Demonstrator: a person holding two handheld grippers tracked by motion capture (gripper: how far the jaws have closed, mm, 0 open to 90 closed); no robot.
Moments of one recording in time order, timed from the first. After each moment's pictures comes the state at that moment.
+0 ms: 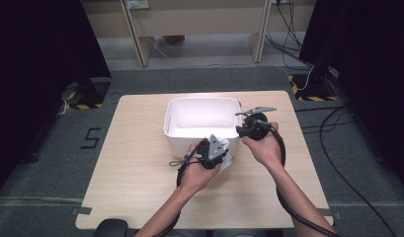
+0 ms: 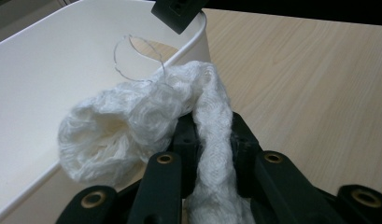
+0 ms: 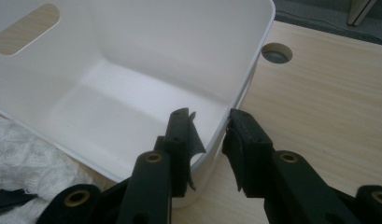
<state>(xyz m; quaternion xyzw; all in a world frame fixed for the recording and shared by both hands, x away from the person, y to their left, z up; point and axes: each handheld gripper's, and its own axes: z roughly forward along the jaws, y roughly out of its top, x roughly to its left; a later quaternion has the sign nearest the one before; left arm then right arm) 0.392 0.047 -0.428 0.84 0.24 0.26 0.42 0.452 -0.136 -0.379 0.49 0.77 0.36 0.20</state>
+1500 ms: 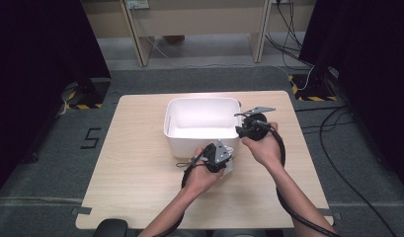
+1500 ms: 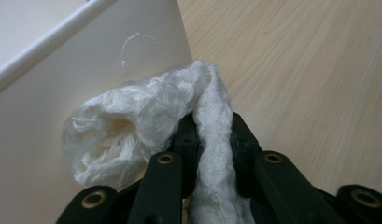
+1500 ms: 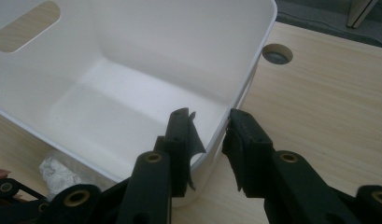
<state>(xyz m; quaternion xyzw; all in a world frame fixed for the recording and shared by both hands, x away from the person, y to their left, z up) 0.399 0.033 -0.457 0.86 0.22 0.24 0.39 0.451 -0.135 -0.378 0.48 0.78 0.35 0.20</state>
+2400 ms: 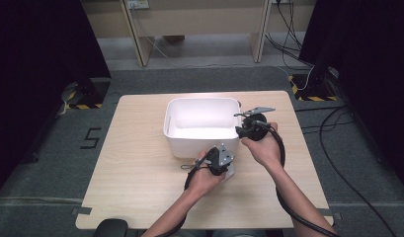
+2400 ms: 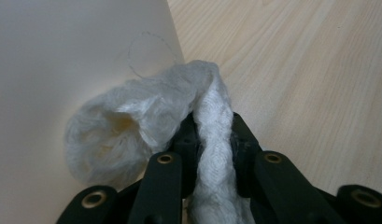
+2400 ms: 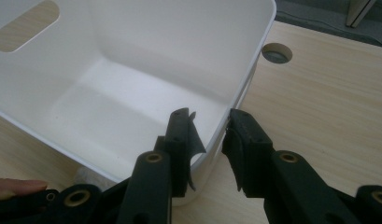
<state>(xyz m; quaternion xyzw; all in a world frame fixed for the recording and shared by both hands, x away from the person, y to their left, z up) 0.403 0.025 -0.480 0.87 0.23 0.23 0.37 0.450 -0.133 -0.378 0.48 0.78 0.35 0.20</state>
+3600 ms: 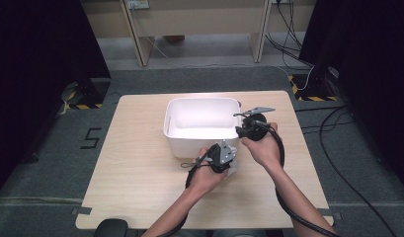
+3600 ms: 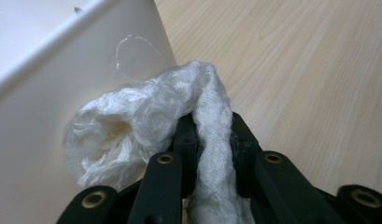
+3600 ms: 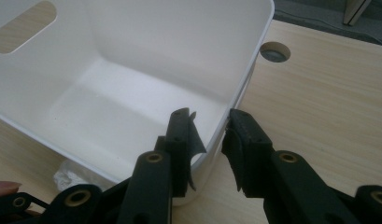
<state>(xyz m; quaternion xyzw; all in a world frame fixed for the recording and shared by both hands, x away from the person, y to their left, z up) 0.397 0.022 -0.451 0.86 0.22 0.25 0.40 0.449 -0.132 -0.378 0.49 0.77 0.35 0.20</state>
